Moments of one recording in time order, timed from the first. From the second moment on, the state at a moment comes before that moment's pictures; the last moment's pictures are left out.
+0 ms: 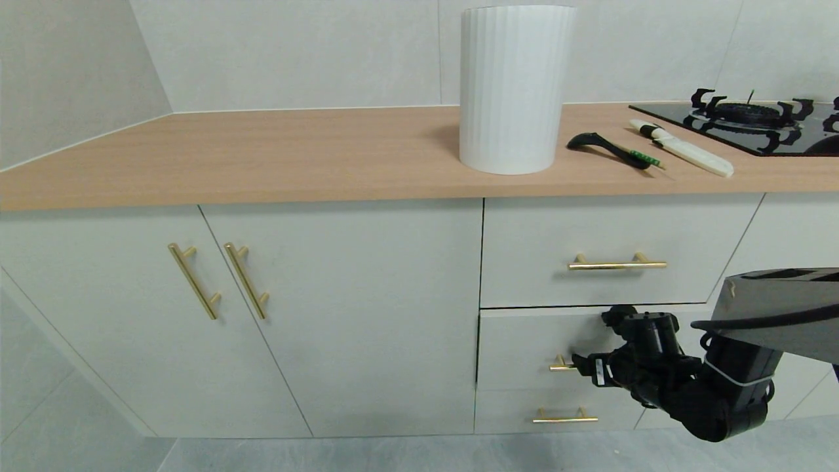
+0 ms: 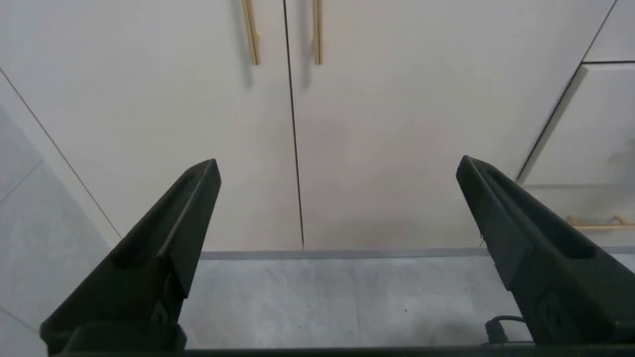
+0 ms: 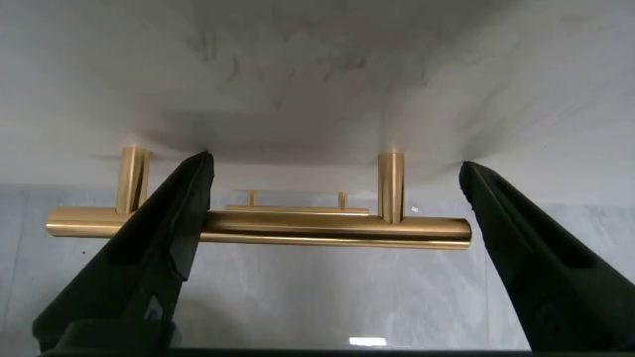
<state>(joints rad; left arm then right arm) 0.00 0.00 0.00 0.00 0.00 0.00 0.25 2.36 -0.67 -1.03 -0.18 0.11</state>
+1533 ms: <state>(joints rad) 0.00 0.00 0.00 0.00 0.00 0.00 0.36 1.68 -0.65 -0.52 -0.16 0.13</state>
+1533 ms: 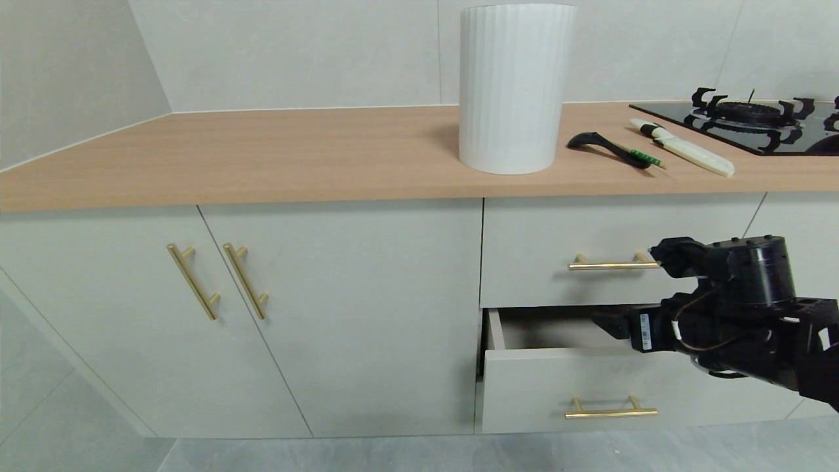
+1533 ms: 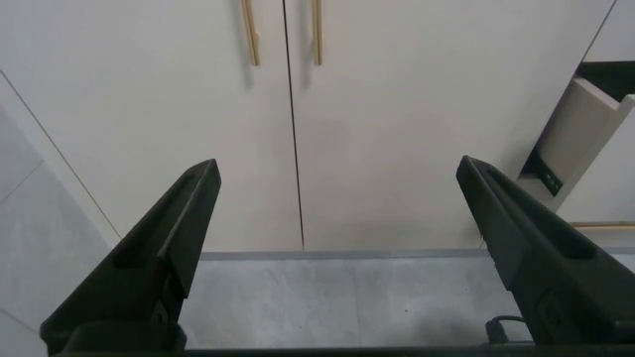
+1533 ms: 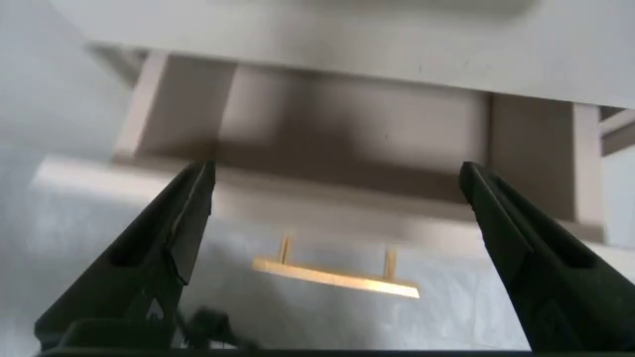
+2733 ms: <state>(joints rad) 0.00 0.00 0.00 0.00 0.00 0.00 0.36 1.85 -0.66 -0.44 -0.20 0.14</state>
